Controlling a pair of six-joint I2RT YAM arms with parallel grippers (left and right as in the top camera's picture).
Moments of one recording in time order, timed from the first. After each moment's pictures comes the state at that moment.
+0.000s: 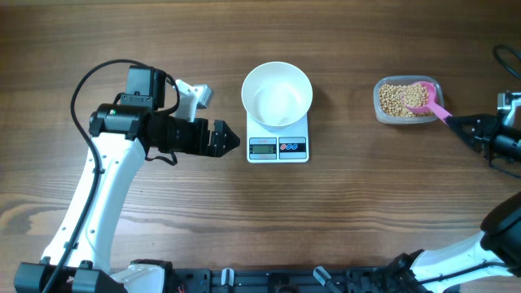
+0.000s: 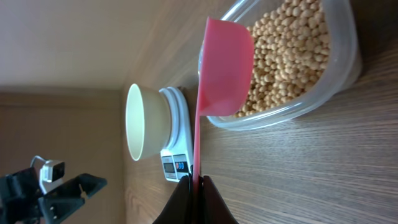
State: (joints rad) left arm -0.11 1.42 1.17 -1.02 0.63 0.03; right arm -0.80 1.85 1.33 -1.23 -1.08 -0.46
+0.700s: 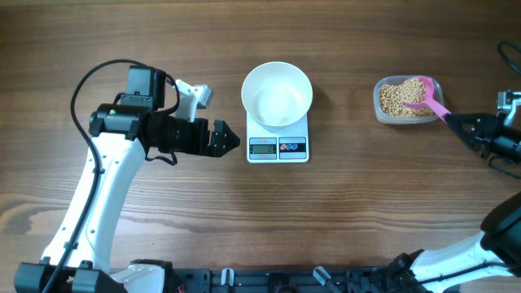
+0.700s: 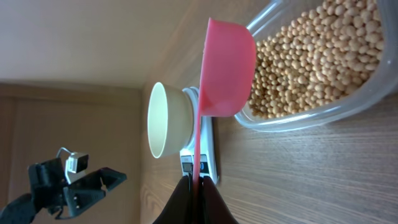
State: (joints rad) left arm -0.11 1.42 1.17 -1.02 0.63 0.03; right arm -0.80 1.85 1.33 -1.31 -1.17 -0.54
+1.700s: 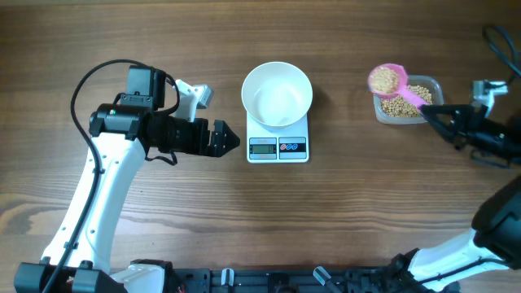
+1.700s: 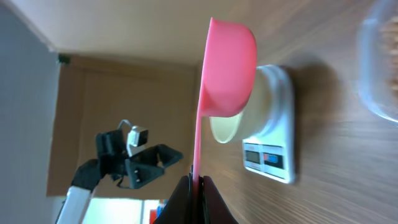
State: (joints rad) left arm -0.11 1.42 1.17 -1.02 0.63 0.03; right arm -0.64 1.85 1.33 -1.61 -1.37 -0.77
